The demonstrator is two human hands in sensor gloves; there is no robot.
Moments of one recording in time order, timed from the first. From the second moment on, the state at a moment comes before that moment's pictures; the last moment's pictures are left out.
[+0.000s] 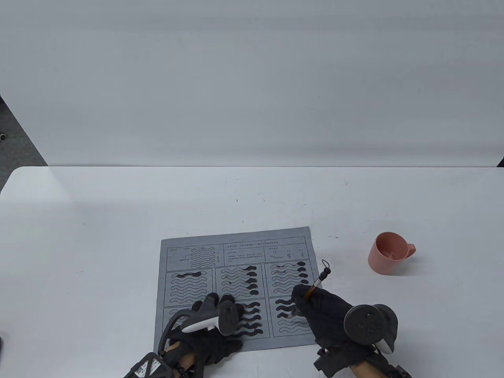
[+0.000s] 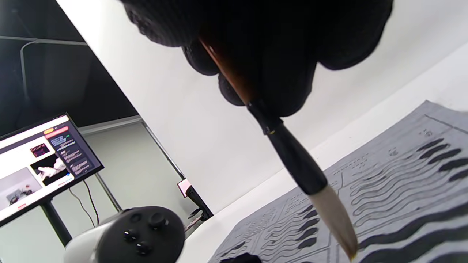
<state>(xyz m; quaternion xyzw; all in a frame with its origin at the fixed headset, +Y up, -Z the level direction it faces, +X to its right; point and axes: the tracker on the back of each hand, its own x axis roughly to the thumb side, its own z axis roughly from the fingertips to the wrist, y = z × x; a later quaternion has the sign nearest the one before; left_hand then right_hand) -0.145 -0.792 -0.283 -0.37 -0.17 -0.05 0.91 0.146 -0.696 -0.250 0.22 -0.11 0.87 0.43</state>
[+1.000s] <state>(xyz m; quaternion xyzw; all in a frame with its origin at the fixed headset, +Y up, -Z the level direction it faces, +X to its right) -0.145 -0.793 -0.283 -0.38 -0.17 -0.04 0.91 0.136 -0.709 -0.244 0.31 -0.13 0.88 0.35</state>
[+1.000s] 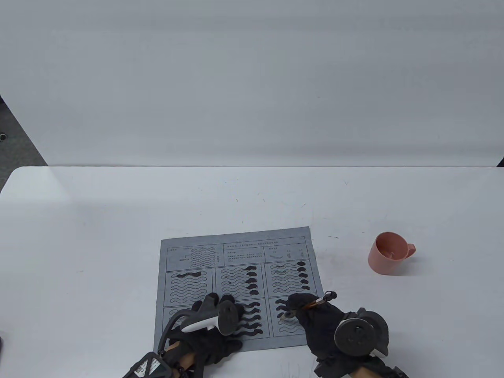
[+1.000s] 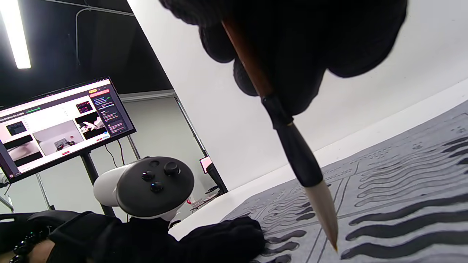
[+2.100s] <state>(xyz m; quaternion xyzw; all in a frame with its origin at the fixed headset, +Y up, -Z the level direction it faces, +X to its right) -0.145 -0.793 -0.283 -0.38 -0.17 -0.04 0.91 0.127 -0.713 -0.244 0.33 -0.10 0.88 0.33</state>
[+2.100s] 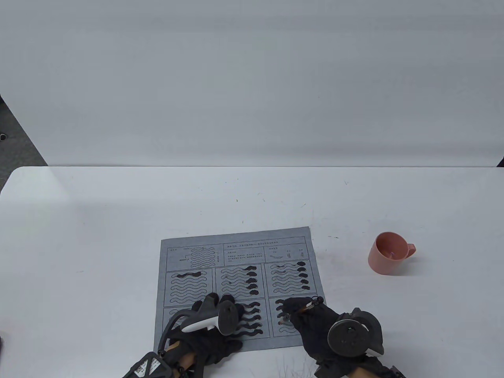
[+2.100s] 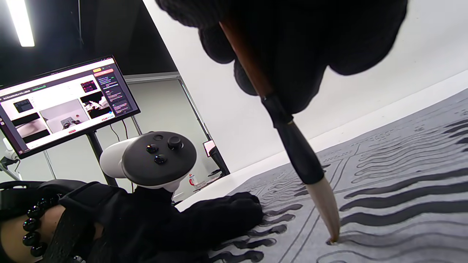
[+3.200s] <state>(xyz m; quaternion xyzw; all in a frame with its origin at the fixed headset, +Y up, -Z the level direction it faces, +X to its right) -0.145 -0.793 -0.283 -0.38 -0.17 -0.04 0.91 0.128 -0.714 -0.245 0.32 -0.09 0.89 0.31</state>
